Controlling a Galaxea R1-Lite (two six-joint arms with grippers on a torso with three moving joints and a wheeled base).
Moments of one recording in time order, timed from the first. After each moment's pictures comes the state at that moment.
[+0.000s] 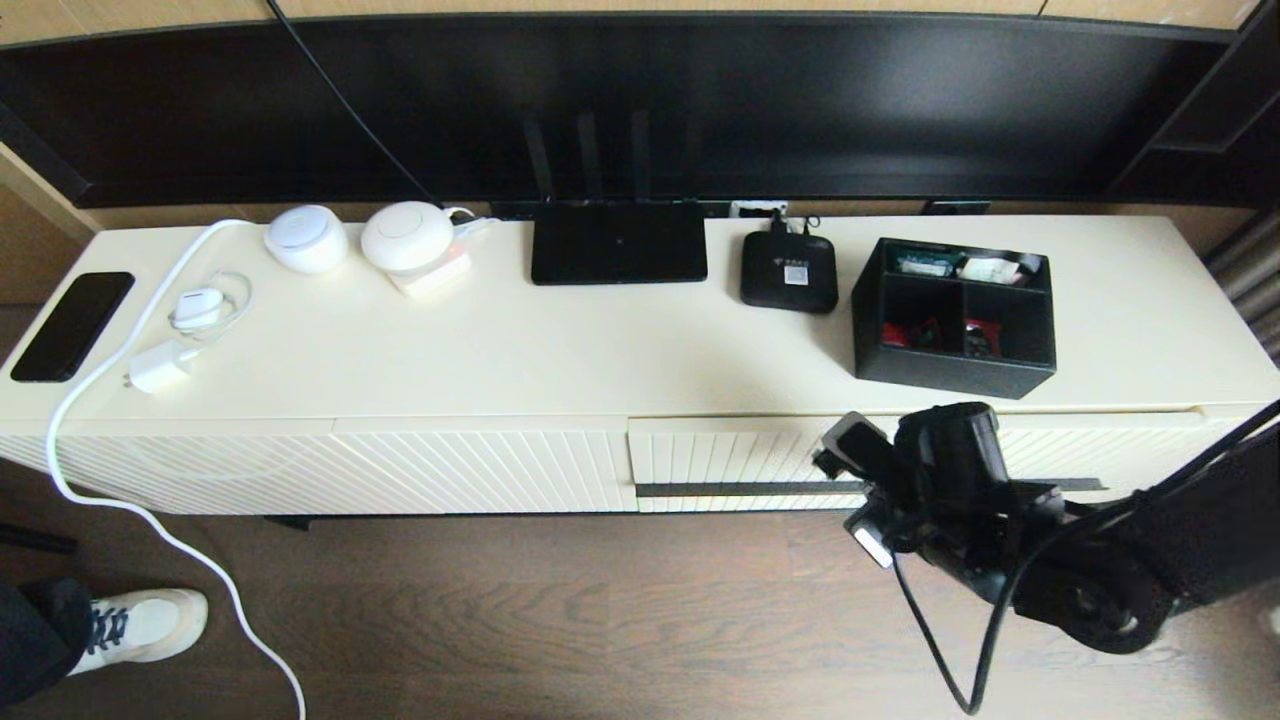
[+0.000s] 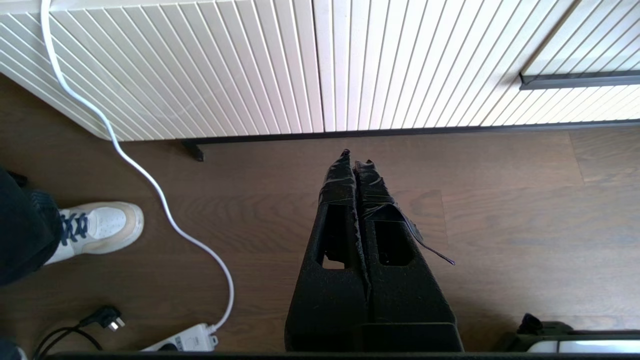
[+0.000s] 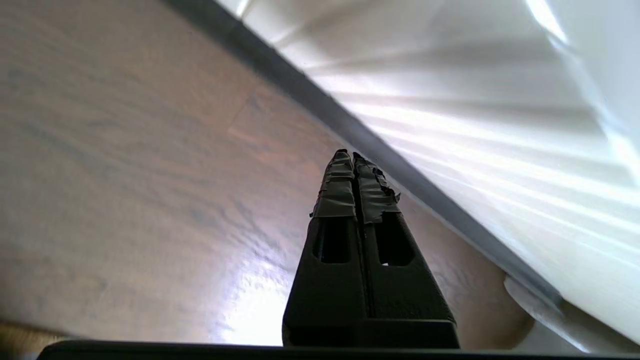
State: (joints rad) left arm 0.00 0.00 0.00 0.00 0.00 0.04; right arm 0.46 1.93 -0.77 -0.61 -0.41 -0.45
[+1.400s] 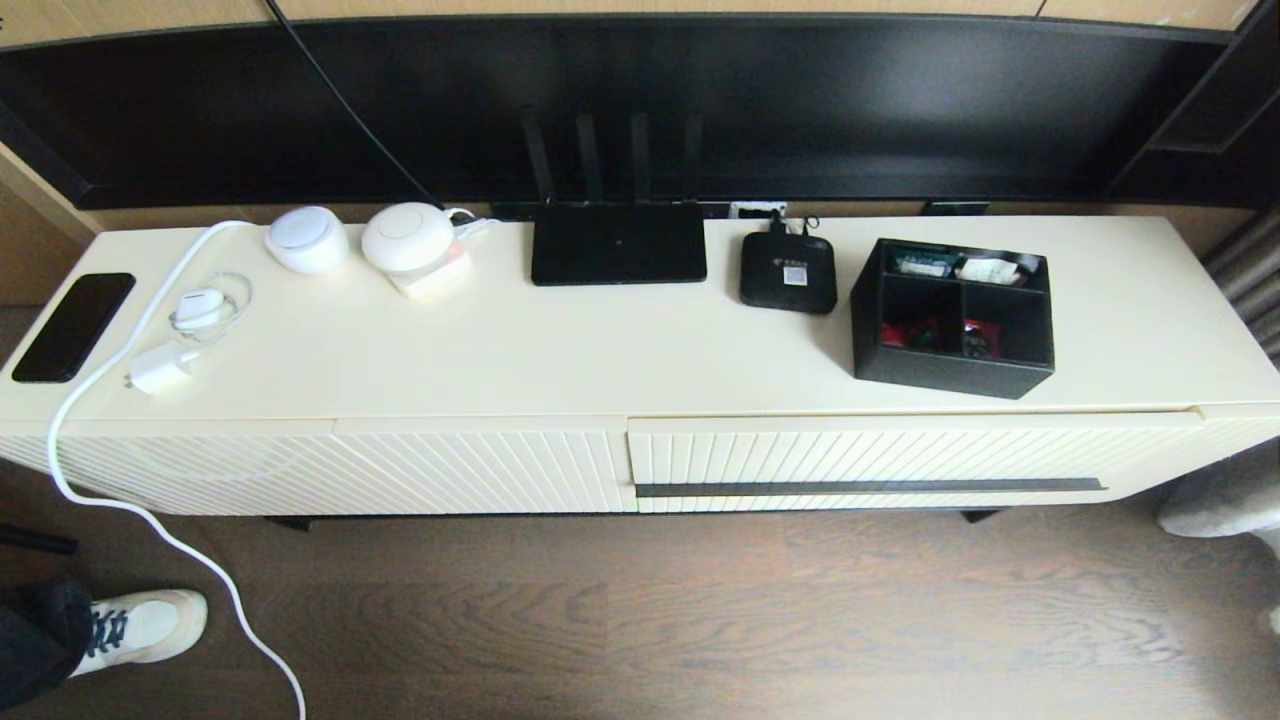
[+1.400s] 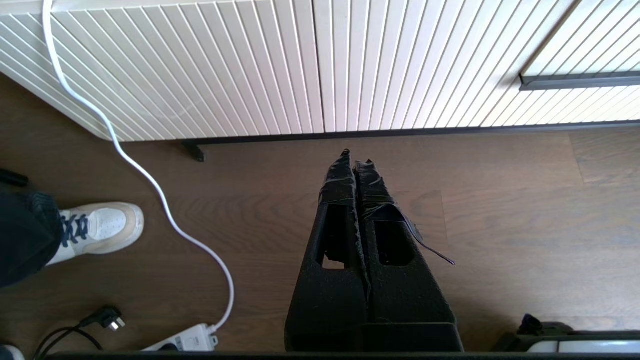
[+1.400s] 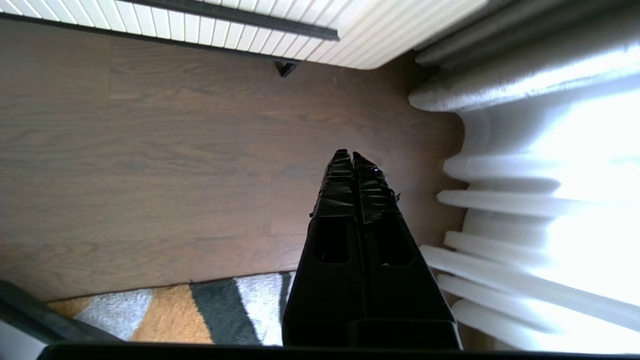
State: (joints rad) left arm 0.00 0.00 0.00 0.00 0.00 0.04; right arm 0.04 0.44 -0.38 0.22 -0.36 -0.20
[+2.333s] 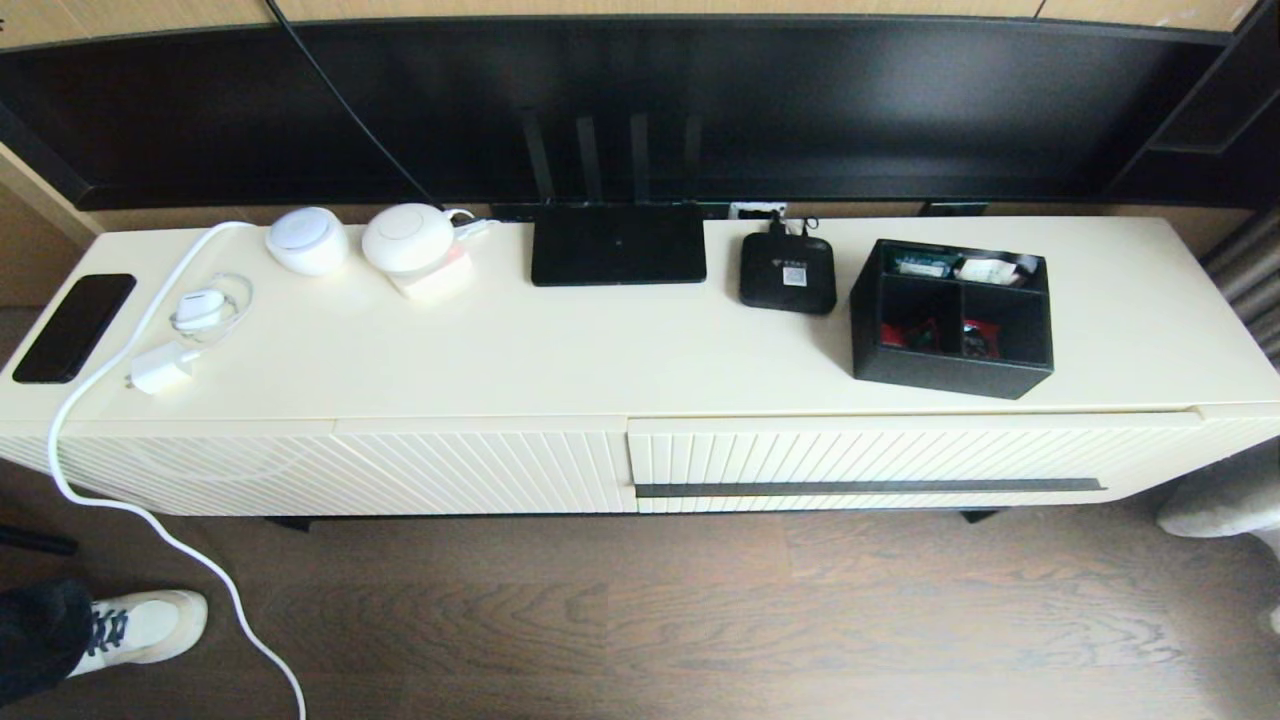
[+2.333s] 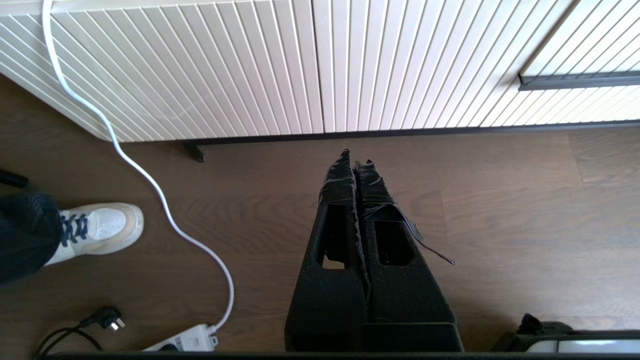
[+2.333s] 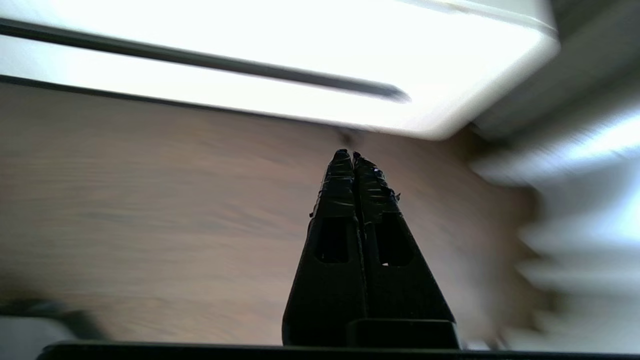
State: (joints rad) left arm 0.00 0.00 0.00 0.00 0.00 0.04; right arm 0.00 0.00 -0.07 0.06 -0.06 -0.17
